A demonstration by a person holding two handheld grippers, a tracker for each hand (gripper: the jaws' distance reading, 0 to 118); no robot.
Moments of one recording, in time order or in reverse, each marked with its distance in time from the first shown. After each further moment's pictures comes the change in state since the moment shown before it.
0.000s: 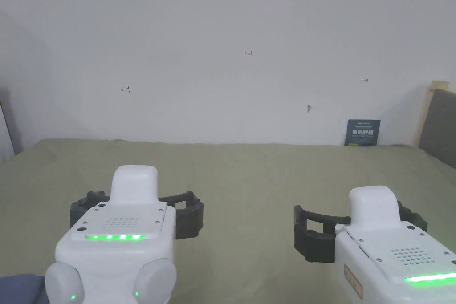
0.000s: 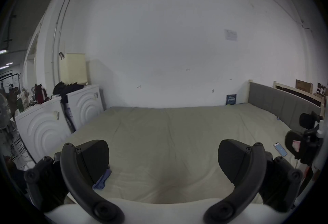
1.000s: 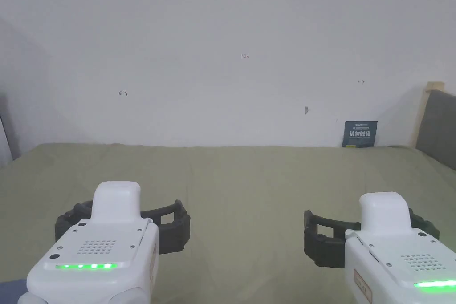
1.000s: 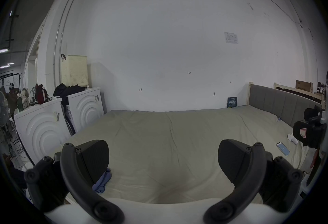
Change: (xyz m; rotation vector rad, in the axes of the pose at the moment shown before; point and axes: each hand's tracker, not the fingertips) left arm -0.017 -0.014 0.005 0.071 -0.063 0.021; right arm 0.015 -0.006 0.006 -0.015 -0.042 -0.021
